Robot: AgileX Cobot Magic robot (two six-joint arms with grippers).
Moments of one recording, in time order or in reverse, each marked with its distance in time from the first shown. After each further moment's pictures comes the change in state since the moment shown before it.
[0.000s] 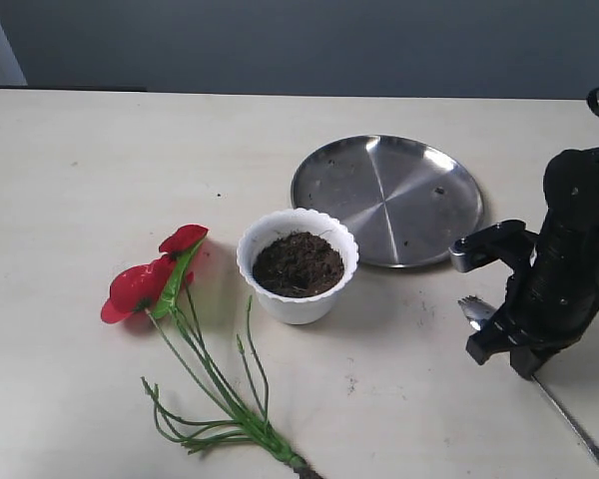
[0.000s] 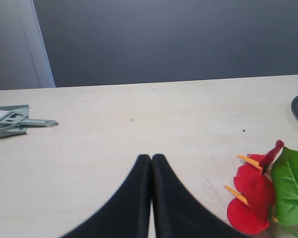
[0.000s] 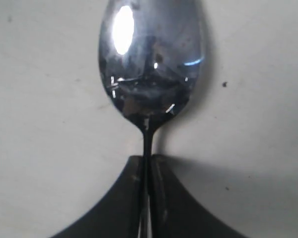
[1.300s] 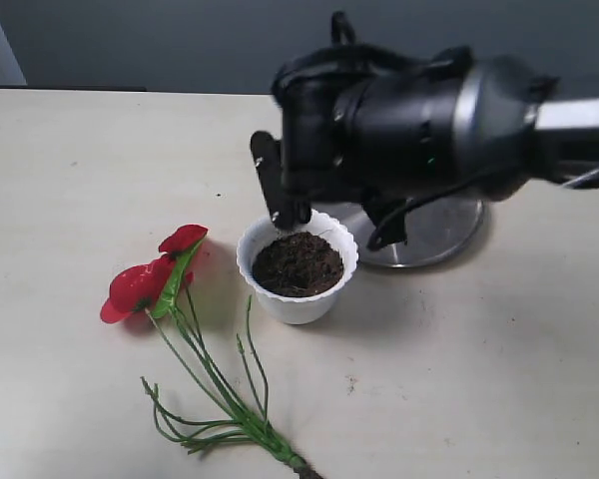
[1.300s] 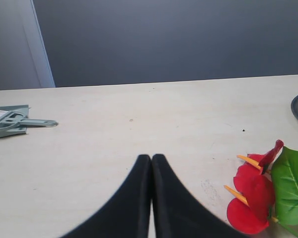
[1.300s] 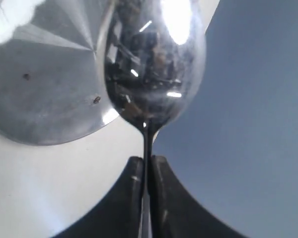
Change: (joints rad) left arm 0.000 0.000 0.000 0.000 0.000 0.000; right arm 0.663 0.023 -0.482 -1.054 0.264 -0.058
